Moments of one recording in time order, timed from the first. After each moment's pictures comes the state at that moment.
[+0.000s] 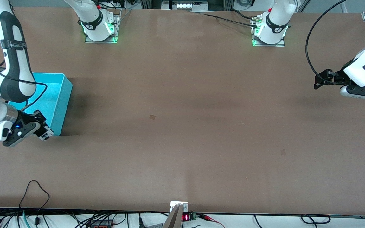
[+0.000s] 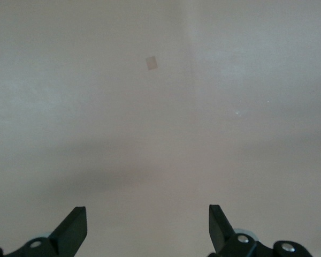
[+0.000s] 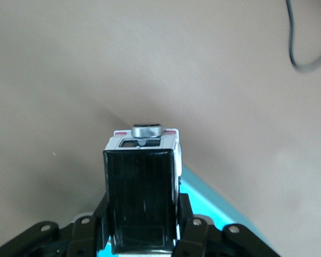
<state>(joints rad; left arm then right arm) -0.03 -0.01 0.04 -1.77 0.00 1.72 0.14 -0.05 0.44 -0.12 -1.68 -0.02 2.08 -0.78</state>
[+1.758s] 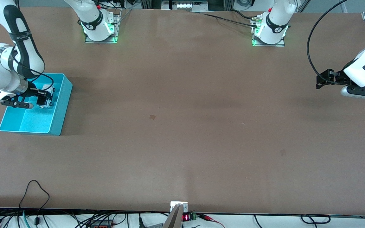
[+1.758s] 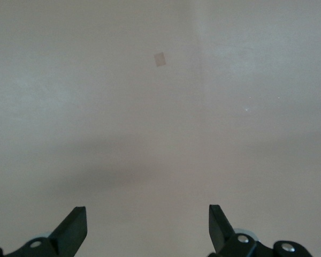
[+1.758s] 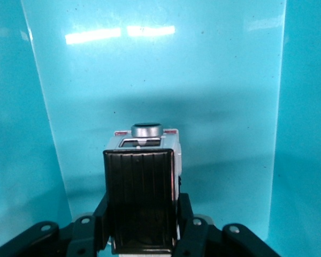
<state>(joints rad) -0.03 -0.01 0.04 -1.77 0.03 1.72 0.14 -0.08 0.26 -0.29 -2.28 -0.04 2.43 -0.20</state>
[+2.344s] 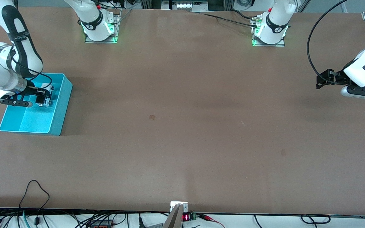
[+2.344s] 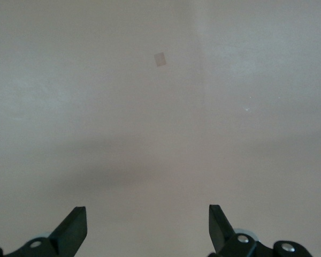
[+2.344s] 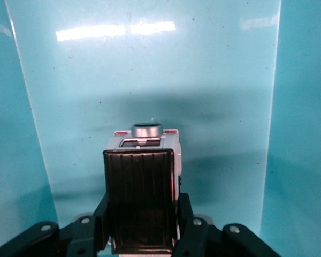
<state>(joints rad) -0.03 -0.01 0.04 -1.77 0.03 1.72 0.14 -0.10 0.27 -0.29 -2.29 -0.04 2.44 -0.24</state>
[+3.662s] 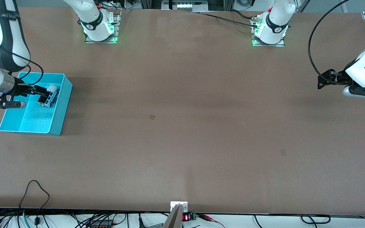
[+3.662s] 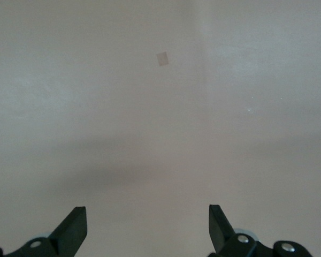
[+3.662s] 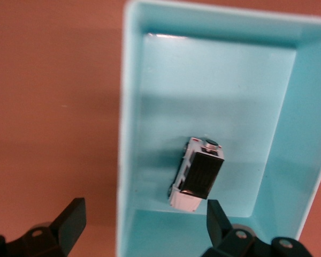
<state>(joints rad) -0.03 -0.01 0.04 -1.77 0.03 1.72 0.14 0.06 0.11 -0.27 -2.05 -0.04 2.02 -0.26</state>
